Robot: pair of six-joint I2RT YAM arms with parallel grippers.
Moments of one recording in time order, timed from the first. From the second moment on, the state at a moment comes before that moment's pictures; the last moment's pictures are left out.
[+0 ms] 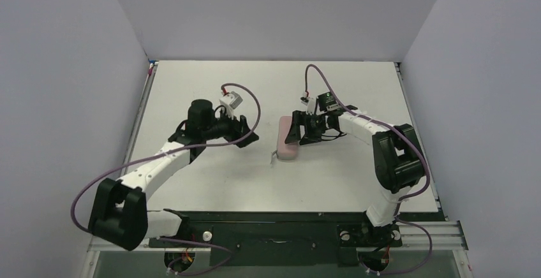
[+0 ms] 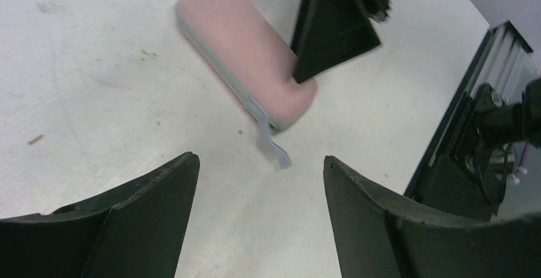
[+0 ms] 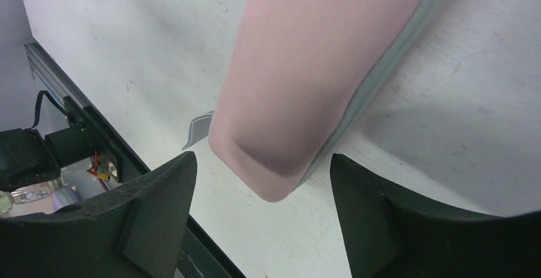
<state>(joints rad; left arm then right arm) -0.36 1.36 0.83 0.03 0.61 -0.19 0.35 1.77 1.12 -0.41 -0.62 0.28</state>
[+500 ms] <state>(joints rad) -0.78 1.28 0.61 0.09 0.36 -0.04 0.38 1.86 1.05 -0.20 -0.66 0.56</state>
